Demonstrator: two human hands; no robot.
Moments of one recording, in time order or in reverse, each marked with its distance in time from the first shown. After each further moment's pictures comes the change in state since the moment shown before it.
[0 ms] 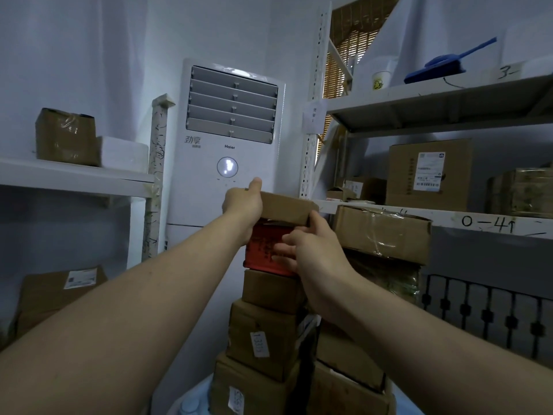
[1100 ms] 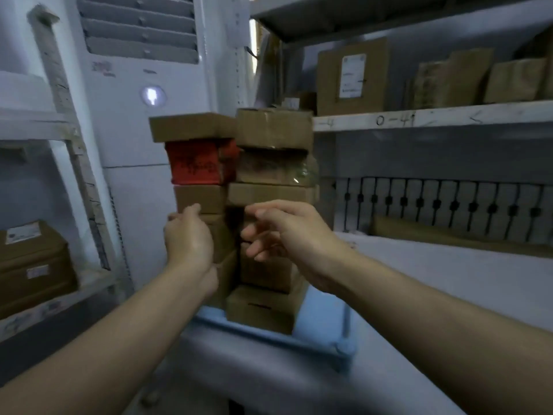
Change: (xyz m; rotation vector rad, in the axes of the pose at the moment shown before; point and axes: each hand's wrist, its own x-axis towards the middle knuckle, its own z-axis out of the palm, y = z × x) left_hand -0.203 -0.087 -0.003 -0.224 0.101 -0.272; right_hand -0.138 0.015 -0.111 -0.044 -0.125 0.212
